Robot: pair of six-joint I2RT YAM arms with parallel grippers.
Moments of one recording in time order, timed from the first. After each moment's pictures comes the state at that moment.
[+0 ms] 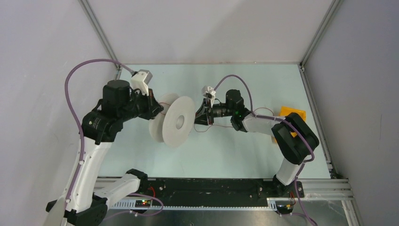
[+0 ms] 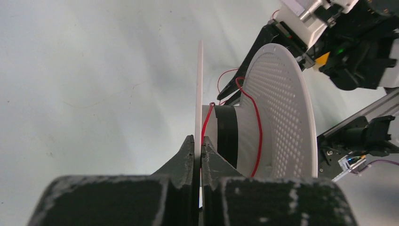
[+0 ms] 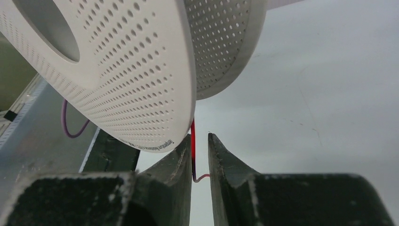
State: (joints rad) left arm -0.35 0.97 1.41 -0.99 0.22 -0.18; right arm 0.66 1.72 0.94 0.73 -0.99 0.24
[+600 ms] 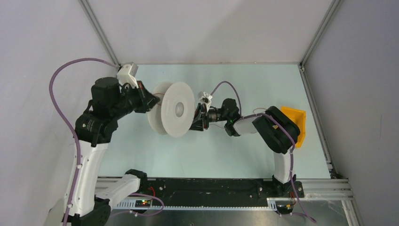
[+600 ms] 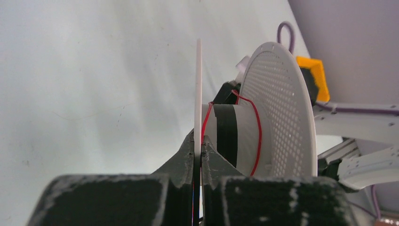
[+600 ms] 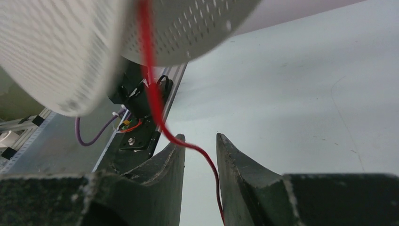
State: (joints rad) left arm -0.26 0.96 1.46 -0.93 0.26 -0.32; right arm 0.70 1.94 0.93 1.20 -1.03 0.49
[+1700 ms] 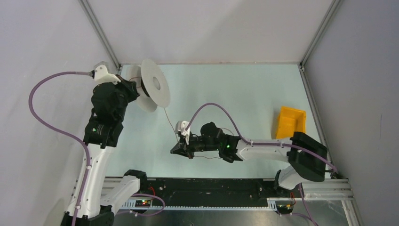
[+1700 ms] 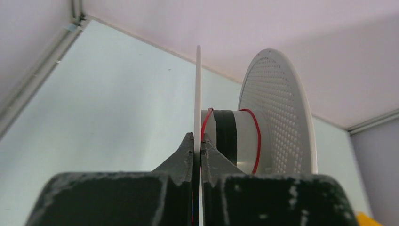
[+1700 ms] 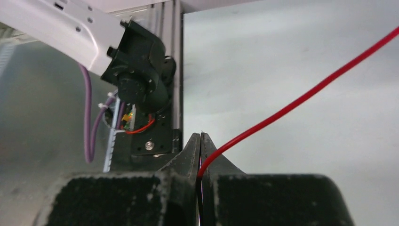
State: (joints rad) left arm -0.15 0.87 1.21 -0.48 -0.21 -0.51; right arm 1.17 1.58 0.85 0.56 -0.39 0.13
